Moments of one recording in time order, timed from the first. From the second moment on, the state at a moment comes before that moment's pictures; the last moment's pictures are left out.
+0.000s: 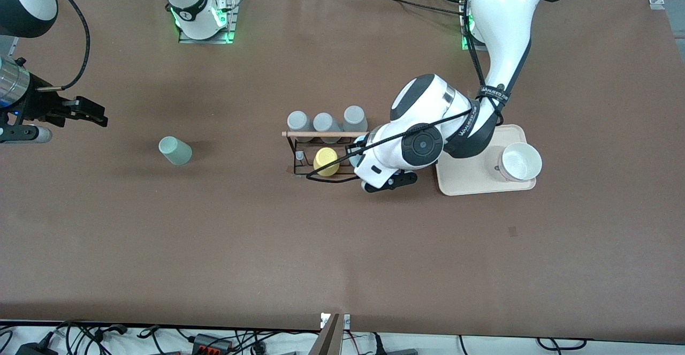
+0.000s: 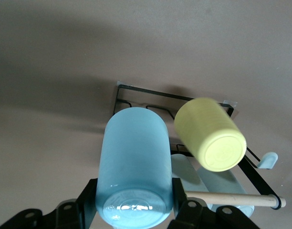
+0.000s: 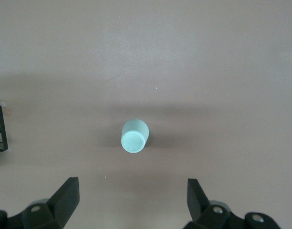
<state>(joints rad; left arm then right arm) -0.44 0.77 -0.19 -1.10 -0.28 1.69 -0.78 -0.01 0.06 -0.03 -1.71 -0.01 1.72 -0.05</state>
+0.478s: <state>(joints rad) -0.47 0.78 -0.19 -1.09 -0.28 1.71 -0.78 -0.01 0.06 -0.03 -1.71 -0.01 1.72 -0.05</state>
